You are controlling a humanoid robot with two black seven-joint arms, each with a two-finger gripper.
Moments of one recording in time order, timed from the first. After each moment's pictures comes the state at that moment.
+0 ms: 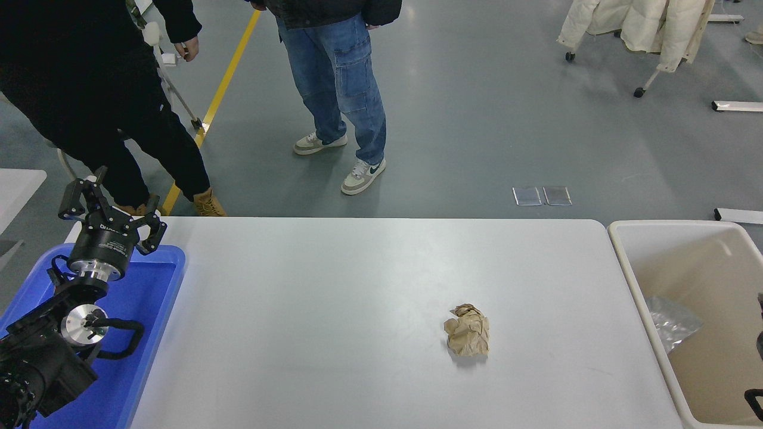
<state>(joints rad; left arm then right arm) -0.65 0.37 -0.67 -0.23 -0.08 -0.64 -0.64 0.52 -0.53 0.43 0.25 -0.39 -0.21 0.26</state>
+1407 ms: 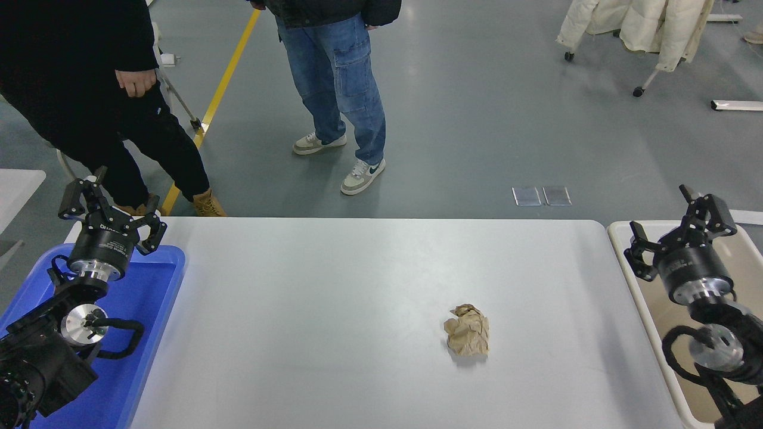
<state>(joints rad) -0.65 0.37 -0.67 -0.24 -0.08 -0.64 -0.64 0.34 -0.27 1.33 0.93 -0.44 -0.02 0.30</state>
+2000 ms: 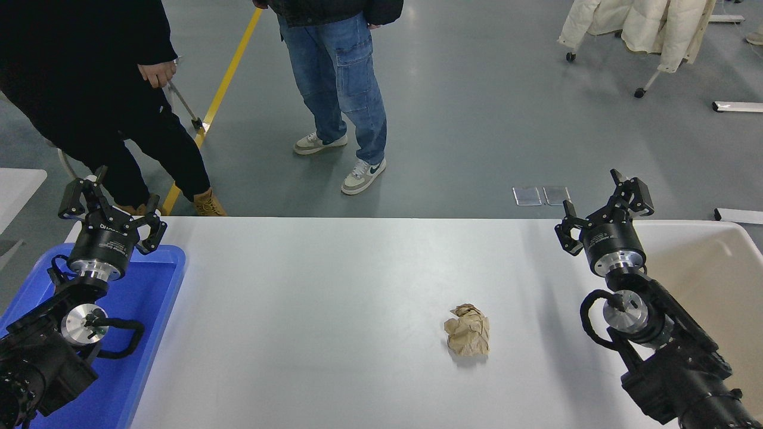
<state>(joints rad) -0.65 0.37 -0.67 -0.24 -0.08 -0.64 -0.64 0.49 -0.10 1.26 0.75 -0.50 0.00 0.35</state>
